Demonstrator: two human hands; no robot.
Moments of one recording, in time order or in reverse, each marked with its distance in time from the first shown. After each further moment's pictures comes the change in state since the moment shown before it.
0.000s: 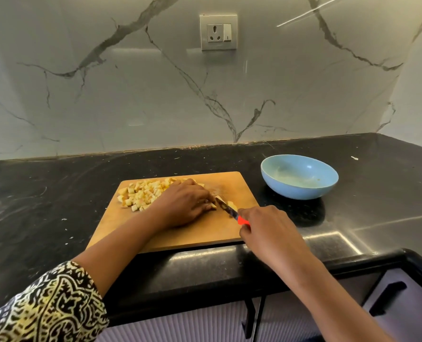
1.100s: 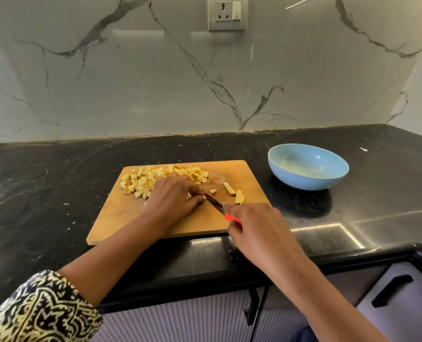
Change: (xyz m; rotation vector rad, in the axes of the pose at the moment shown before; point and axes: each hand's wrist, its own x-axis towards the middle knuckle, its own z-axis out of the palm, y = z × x) left_hand -0.028 0.006 0.007 -0.082 0.222 -0.277; right_hand -0.011 -0.023 0.009 0.098 0.066 -0.103
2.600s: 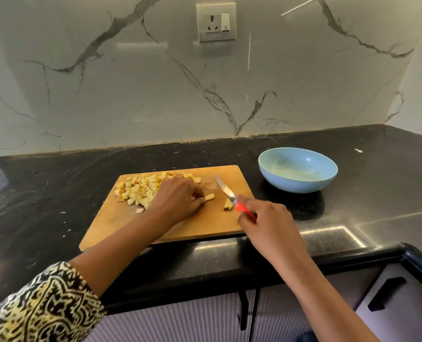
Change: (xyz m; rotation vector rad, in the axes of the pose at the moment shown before) left_hand 0.024 0.020 0.002 0.090 -0.086 0.069; right_hand 0.000 0.043 -0.001 0.195 0.182 0.122
